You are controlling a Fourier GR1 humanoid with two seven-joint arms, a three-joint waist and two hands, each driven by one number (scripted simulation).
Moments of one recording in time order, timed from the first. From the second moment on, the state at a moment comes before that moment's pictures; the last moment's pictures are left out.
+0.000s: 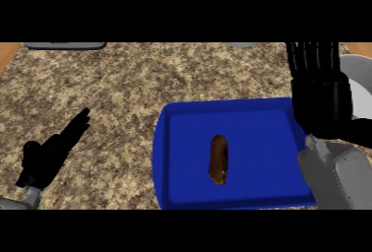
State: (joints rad) left arm -0.06 0.62 -0.32 -1.50 0.33 0.11 0.08; right arm -0.43 -0.22 0.12 -1.66 -0.48 -0.20 -0.21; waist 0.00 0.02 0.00
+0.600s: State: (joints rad) left arm -0.04 0.47 -0.20 -1.54 0.35 0.30 -0.05; right arm -0.32 -0.62 0.19 -1.75 0.21 -0.43 -0.16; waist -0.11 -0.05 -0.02
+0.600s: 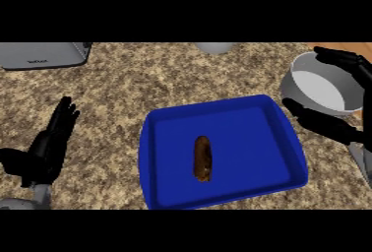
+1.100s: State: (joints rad) left arm 0.00 0.37 -0.21 -1.58 0.33 0.38 -0.13; right arm -0.07 -0.57 0.46 -1.96 0.80 -0.57 0.04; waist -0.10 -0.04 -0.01
